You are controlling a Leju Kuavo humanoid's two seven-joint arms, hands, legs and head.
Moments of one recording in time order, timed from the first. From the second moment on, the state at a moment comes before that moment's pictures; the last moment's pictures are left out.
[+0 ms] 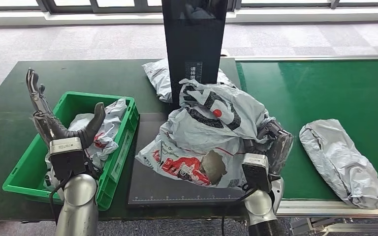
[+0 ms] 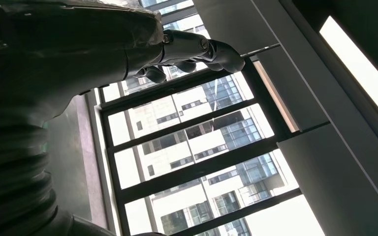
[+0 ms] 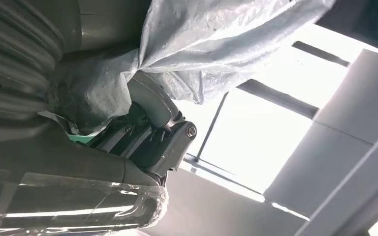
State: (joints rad) left arm -0.18 -0.29 -0.02 -1.62 -0.64 0.51 -0.46; right arm -0.14 0.30 0.04 -1.39 0.53 -0.62 -0.65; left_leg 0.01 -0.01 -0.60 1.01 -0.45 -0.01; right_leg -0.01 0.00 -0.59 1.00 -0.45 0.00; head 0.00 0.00
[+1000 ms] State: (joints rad) left arm -0.20 -0.29 -0.04 -1.59 -0.65 0.56 -0.41; right arm -0.26 0.26 -0.06 -0.97 0.50 -0.59 -0.55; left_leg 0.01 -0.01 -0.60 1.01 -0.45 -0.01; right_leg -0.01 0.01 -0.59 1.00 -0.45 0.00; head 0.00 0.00
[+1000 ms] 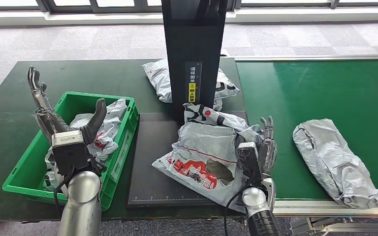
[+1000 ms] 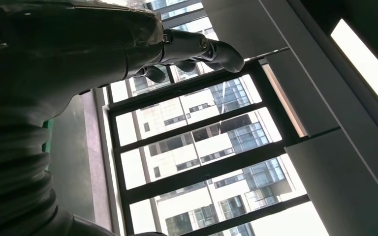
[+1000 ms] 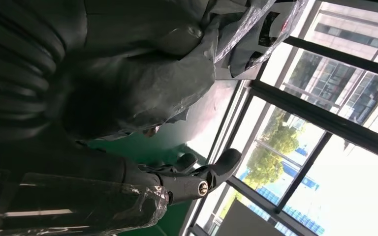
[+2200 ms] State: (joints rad) left arm -0.24 -0.29 -0.14 -1.53 -0.71 0.49 -0.42; right arm -0.17 0.31 -0.22 -1.34 0.71 -0.70 -0.70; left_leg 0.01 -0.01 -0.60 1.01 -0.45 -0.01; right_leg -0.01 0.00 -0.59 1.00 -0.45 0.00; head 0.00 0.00
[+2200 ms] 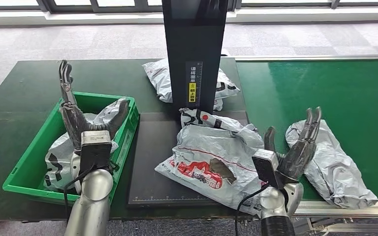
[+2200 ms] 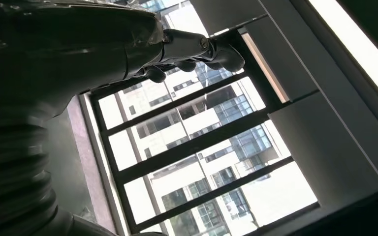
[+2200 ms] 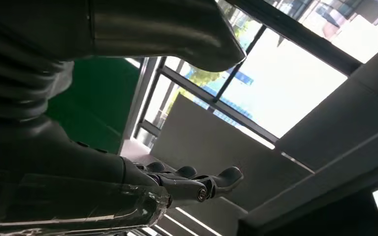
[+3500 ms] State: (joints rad) left arm -0.51 -0.38 -0.77 -0.54 -0.46 0.46 -0.23; right arm -0.11 0.31 -0.17 -1.98 0.73 -0.70 -0.70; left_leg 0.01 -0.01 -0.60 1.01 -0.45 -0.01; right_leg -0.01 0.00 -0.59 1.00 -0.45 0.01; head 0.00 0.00
